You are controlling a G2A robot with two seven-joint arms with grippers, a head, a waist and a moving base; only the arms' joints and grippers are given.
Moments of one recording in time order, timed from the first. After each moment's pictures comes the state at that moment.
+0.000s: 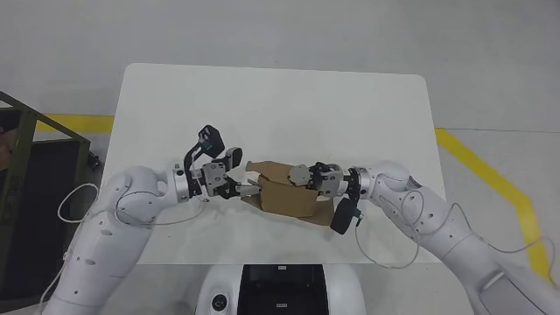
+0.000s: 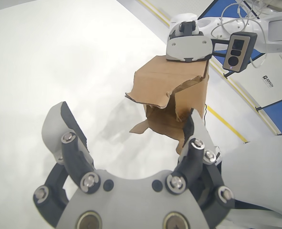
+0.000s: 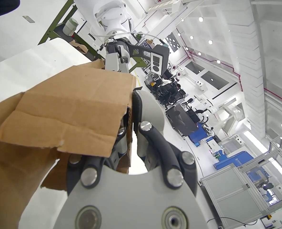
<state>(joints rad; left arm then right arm) 1.50 -0.99 -1.41 -1.78 0.54 -0.75 -0.68 -0.88 -1.14 0.58 -1.10 -1.97 -0.06 -1.25</state>
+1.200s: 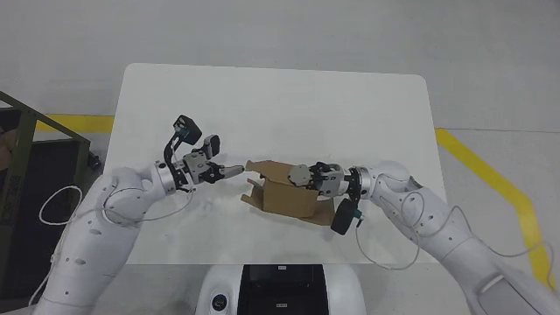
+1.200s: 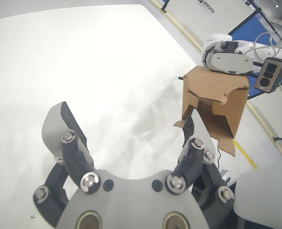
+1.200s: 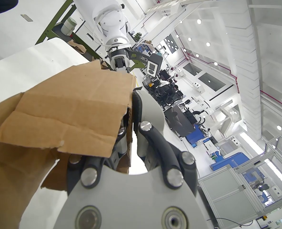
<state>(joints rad) 1.51 -0.97 -1.47 -1.73 0.58 -0.65 -0.58 -0.91 -1.15 0.64 -1.12 -2.02 -0.07 -1.26</state>
